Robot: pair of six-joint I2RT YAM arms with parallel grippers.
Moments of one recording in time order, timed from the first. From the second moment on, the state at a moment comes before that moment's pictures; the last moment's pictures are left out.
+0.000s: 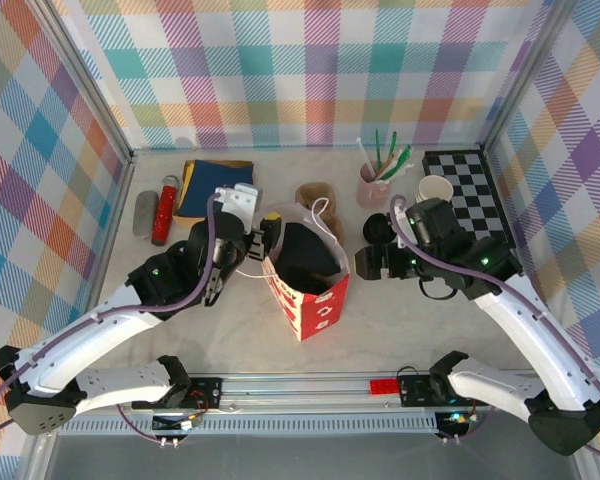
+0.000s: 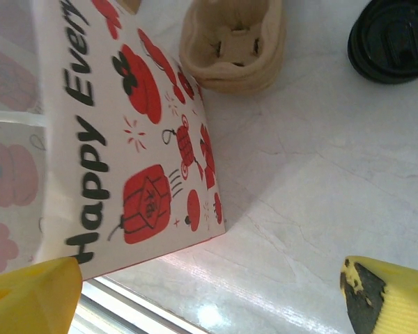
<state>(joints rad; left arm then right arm) -0.95 1.04 1.22 -0.57 -0.58 -0.24 0.62 1.02 1.26 -1.11 -0.13 0.40</state>
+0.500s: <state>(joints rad) -0.95 1.07 1.34 -0.96 -0.56 -0.54 0.77 1.27 1.57 -1.18 -0.05 0.29</state>
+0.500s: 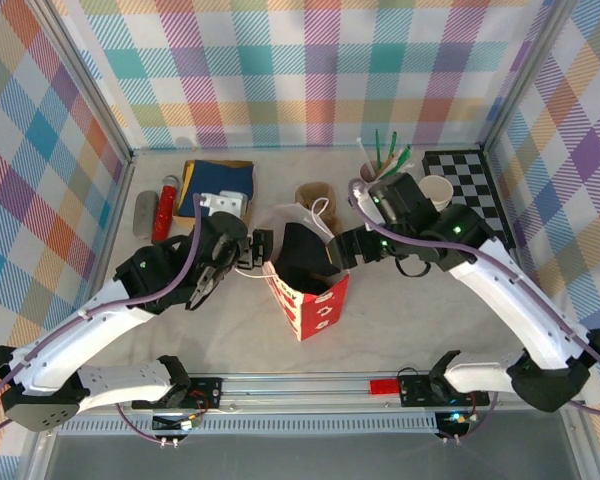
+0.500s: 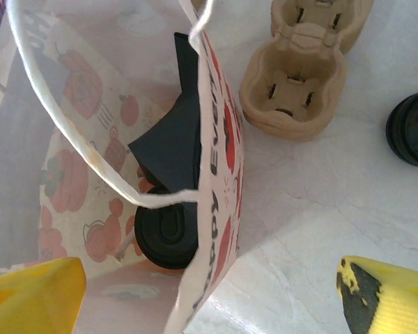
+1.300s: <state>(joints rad) -0.72 1.12 1.22 -0.89 -0.28 -0.66 0.80 1.45 1.63 -1.19 0.05 0.21</state>
